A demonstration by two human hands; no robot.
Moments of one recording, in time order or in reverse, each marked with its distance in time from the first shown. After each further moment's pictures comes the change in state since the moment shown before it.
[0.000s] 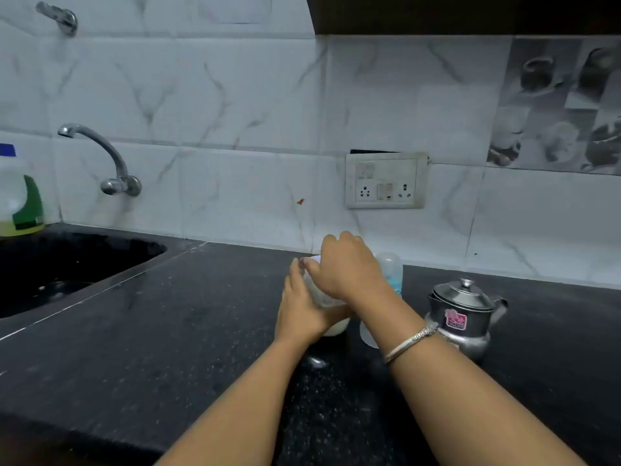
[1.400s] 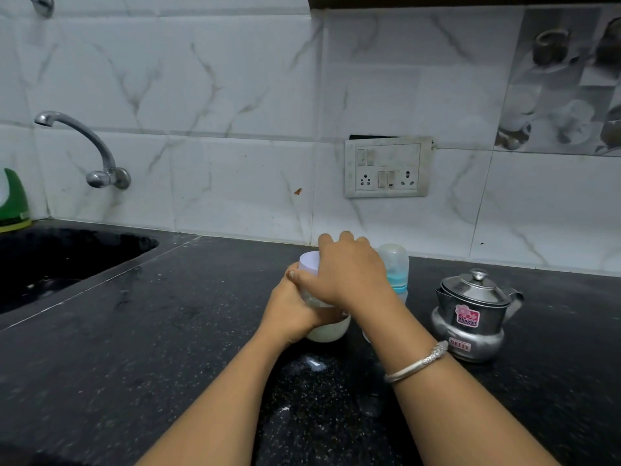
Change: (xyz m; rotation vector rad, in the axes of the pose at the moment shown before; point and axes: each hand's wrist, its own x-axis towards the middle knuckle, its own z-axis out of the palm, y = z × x) left_hand 0.021 -0.027 -0.007 -0.216 -0.238 0.070; right_hand 0.000 0.004 0.014 -0.112 -0.026 0.022
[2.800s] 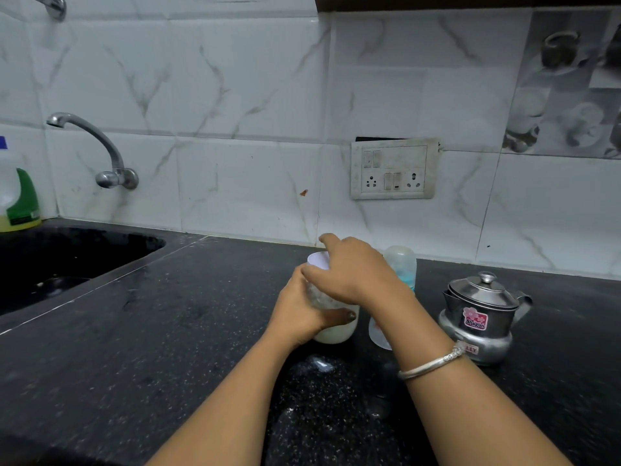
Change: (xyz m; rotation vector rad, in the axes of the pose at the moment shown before) left_hand -0.004 0.000 0.000 -0.008 0.013 -0.024; right_hand 0.005 0.006 -0.001 0.180 -0.052 -0.060
